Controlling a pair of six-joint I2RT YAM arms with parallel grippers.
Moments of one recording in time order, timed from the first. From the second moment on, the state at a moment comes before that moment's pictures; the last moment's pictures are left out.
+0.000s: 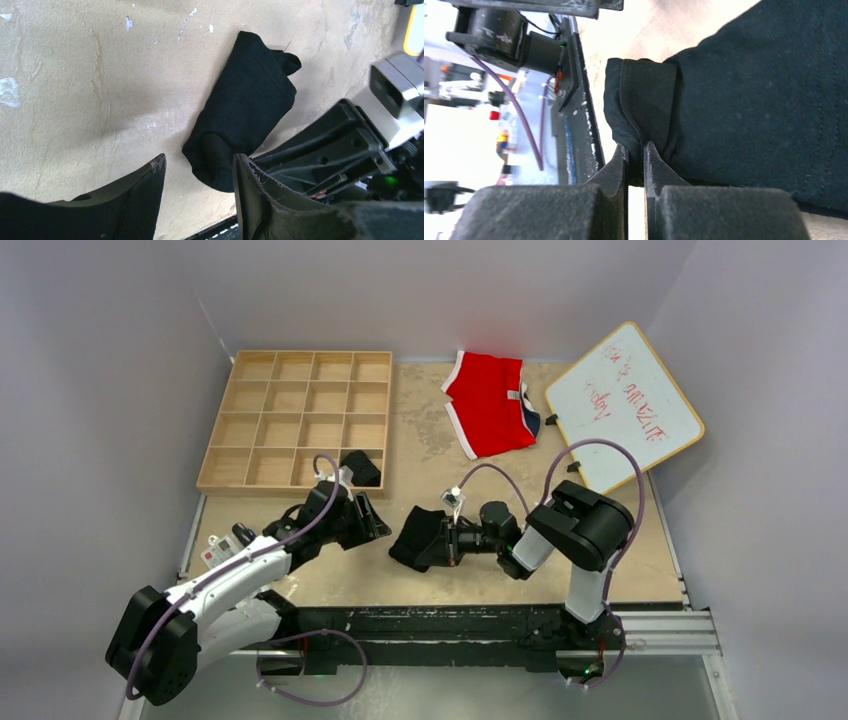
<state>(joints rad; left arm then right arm) -0.57 1.02 0.47 -0.23 0.10 -0.88 0.76 1.83 0.34 1.14 -0.68 0.69</state>
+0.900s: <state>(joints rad) -0.57 0.97 0.31 0.03 0.32 -0.78 0.60 1.95 0.35 1.18 -0.76 1.14</state>
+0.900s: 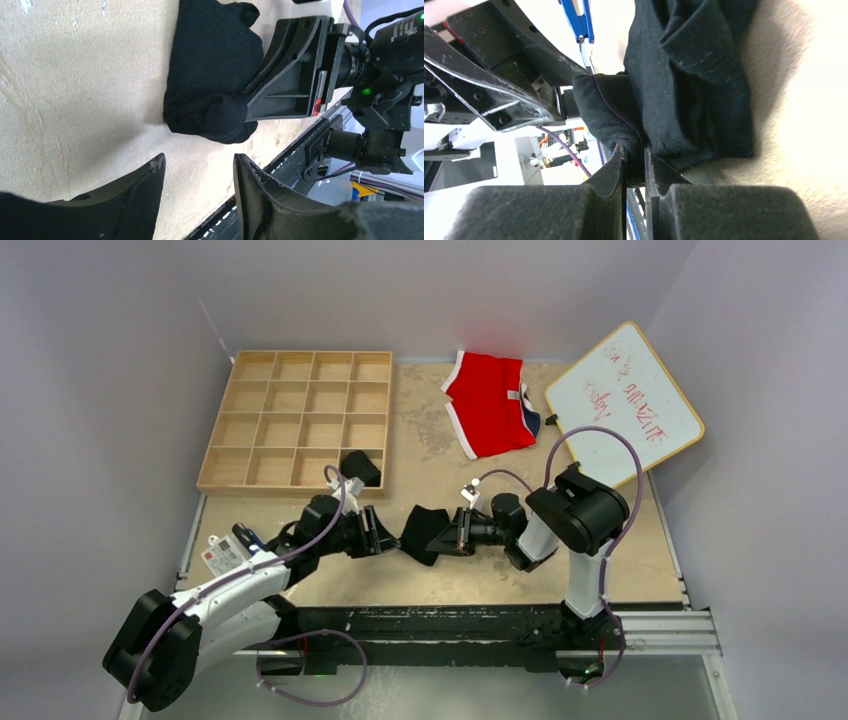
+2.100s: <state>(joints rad) -0.61 1.41 0.22 0.63 0.25 -1.08 0.55 1.94 0.45 0.92 -0.83 1.12</state>
